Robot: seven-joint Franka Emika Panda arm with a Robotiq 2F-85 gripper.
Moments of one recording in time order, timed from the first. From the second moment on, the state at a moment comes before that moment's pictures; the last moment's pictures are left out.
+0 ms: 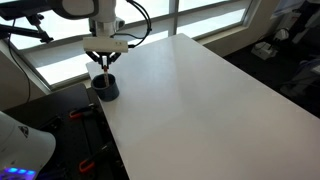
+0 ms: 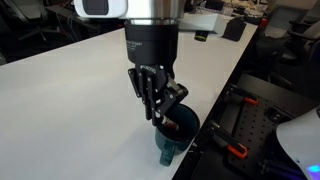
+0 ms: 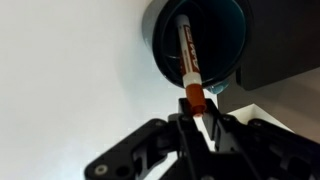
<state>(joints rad) 0.25 -0.03 0.21 -2.68 0.41 2.51 -1.21</state>
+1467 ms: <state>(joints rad) 0.09 -0.01 0.05 -2.34 0.07 2.28 -0.65</state>
